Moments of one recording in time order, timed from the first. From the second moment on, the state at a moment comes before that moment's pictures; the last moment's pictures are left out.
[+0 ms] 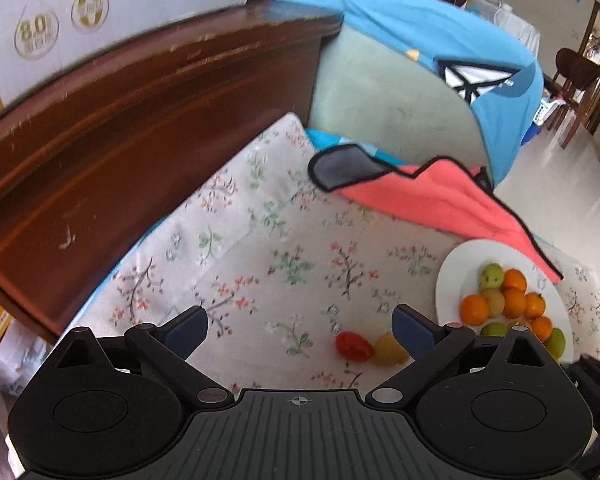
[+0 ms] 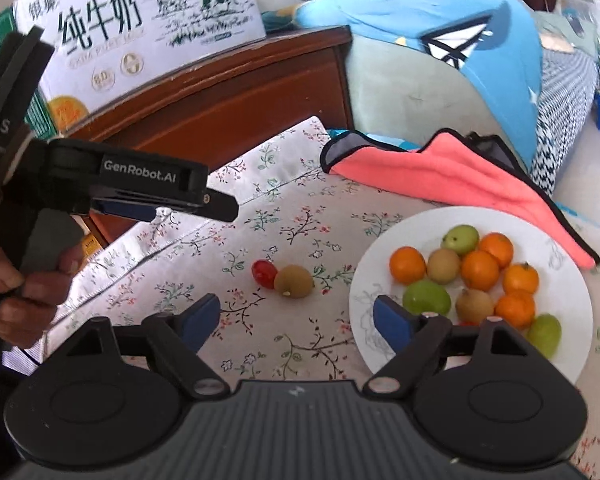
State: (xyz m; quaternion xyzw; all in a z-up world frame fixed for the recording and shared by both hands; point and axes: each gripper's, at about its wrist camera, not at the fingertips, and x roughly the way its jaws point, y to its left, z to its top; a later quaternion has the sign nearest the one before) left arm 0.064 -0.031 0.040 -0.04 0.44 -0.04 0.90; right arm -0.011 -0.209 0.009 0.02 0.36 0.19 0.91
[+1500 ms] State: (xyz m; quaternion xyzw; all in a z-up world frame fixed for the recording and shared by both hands) left arm 0.088 -0.038 0.005 -0.07 0.52 -0.02 0.85; right arm 0.007 -0.197 -0.019 -0.02 0.39 0.23 0.89
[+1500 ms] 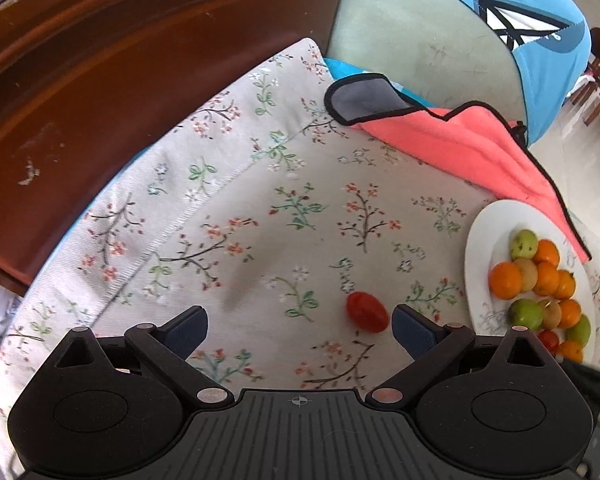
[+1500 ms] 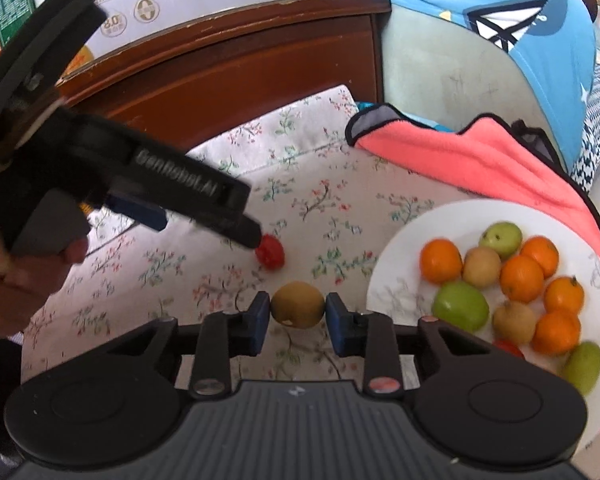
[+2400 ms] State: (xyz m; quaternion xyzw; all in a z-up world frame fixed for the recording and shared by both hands) left arm 0.097 -0.068 -0.004 -0.11 0.50 -0.03 0.86; right arm -0.006 -0.222 -0.013 0.00 0.40 0.23 0.89
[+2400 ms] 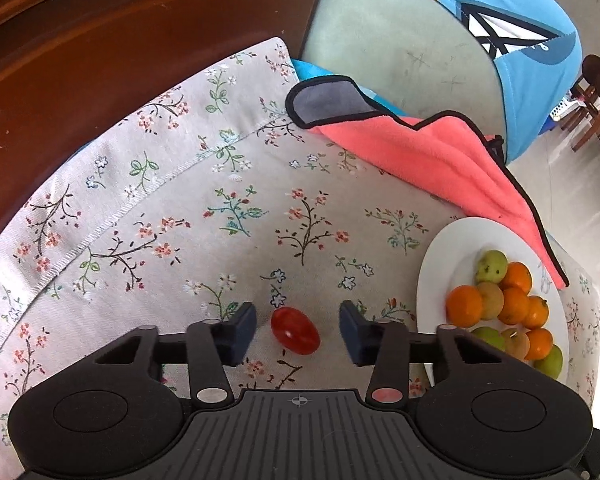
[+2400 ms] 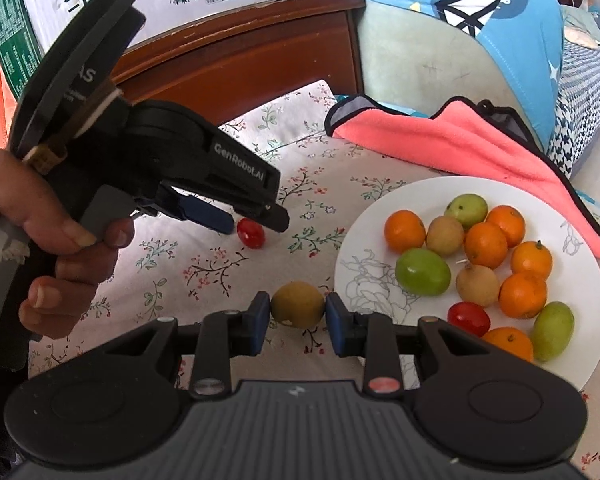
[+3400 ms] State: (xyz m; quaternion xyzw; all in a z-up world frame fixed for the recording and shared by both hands) left arm 0.085 -0.095 0.039 -0.13 0.43 -0.14 0.88; right arm -0.019 -0.316 0.060 0.10 0.32 0.09 0.94
